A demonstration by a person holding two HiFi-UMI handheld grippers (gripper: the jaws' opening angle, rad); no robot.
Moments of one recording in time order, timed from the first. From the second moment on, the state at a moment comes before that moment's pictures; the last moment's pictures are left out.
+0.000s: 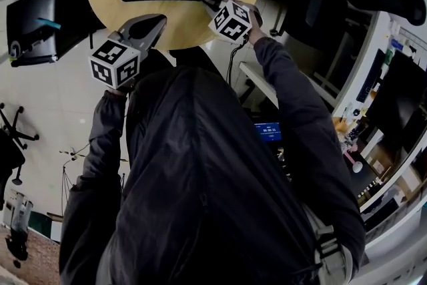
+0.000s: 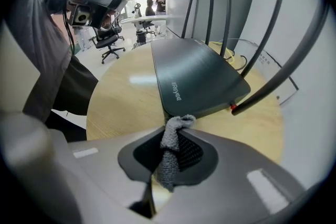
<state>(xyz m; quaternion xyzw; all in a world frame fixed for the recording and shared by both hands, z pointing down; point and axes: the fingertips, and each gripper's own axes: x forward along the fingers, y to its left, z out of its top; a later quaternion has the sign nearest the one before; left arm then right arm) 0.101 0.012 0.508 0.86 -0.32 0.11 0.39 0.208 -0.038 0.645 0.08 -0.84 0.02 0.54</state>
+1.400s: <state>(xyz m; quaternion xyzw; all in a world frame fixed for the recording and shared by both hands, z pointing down) 0.000 0.022 0.495 0.90 -0.21 0.15 0.36 0.118 0.018 0.591 0.24 -0.82 0.09 0.52</state>
